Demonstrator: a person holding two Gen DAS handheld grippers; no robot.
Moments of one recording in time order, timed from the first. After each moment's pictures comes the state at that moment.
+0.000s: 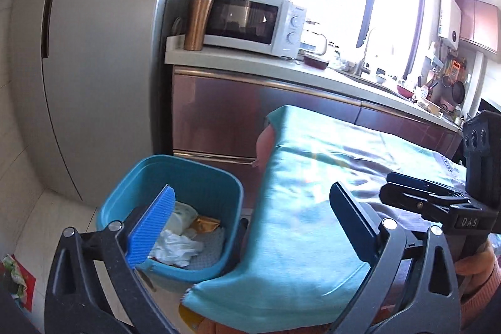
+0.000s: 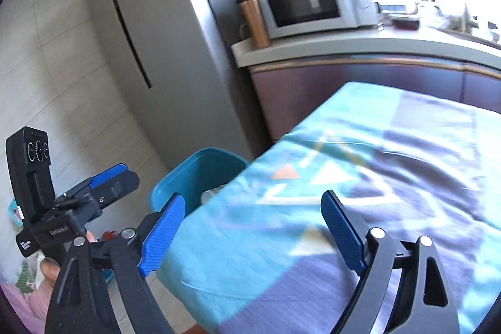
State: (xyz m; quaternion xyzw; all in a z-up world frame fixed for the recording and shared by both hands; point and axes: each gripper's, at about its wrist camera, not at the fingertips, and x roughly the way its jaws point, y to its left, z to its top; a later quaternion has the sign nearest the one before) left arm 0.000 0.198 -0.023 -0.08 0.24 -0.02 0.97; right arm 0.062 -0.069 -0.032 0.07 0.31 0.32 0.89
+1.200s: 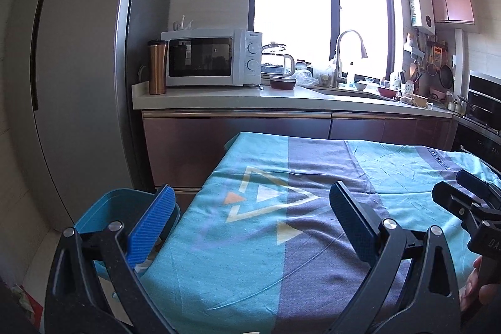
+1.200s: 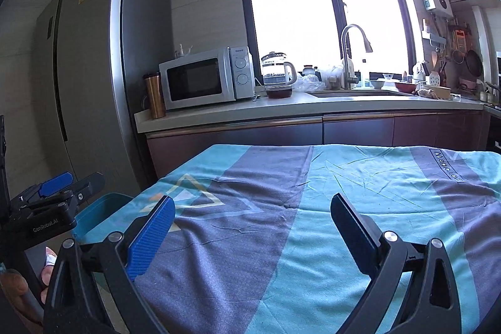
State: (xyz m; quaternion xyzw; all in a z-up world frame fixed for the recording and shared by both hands) left arm -0.034 0.070 -0.003 -0.01 0.17 -0.03 0.99; right arm -0.038 -0.199 -0.020 0.06 0.16 0.08 0.98
